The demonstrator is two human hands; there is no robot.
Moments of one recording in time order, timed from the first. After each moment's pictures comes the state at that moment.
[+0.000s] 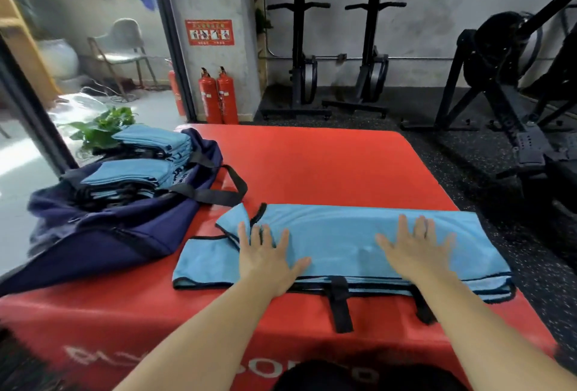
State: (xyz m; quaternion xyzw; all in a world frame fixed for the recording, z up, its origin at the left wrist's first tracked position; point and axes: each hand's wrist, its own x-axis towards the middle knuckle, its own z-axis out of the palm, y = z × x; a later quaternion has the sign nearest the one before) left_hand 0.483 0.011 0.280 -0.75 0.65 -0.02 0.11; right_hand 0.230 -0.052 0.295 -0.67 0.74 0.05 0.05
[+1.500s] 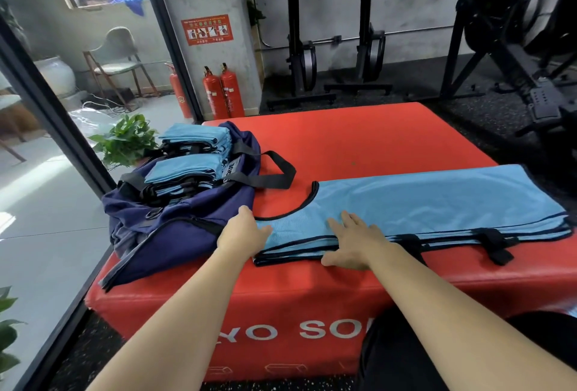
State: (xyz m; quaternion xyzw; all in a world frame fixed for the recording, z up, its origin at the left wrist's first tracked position) left_hand 0.655 0.051 0.303 -0.81 0.55 0.15 -0.13; right_hand 0.431 0.032 0.298 -0.80 0.56 0.12 0.16
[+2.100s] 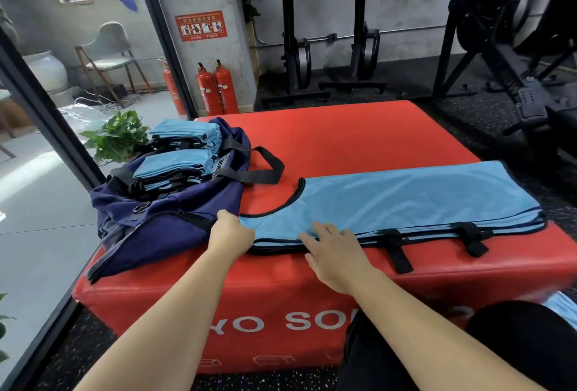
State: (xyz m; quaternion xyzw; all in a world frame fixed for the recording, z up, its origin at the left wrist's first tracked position) left_hand 0.643 0.063 0.298 -0.84 0.45 0.20 -0.23; right_hand 0.432 0.072 0.276 -0.88 0.47 0.00 0.02
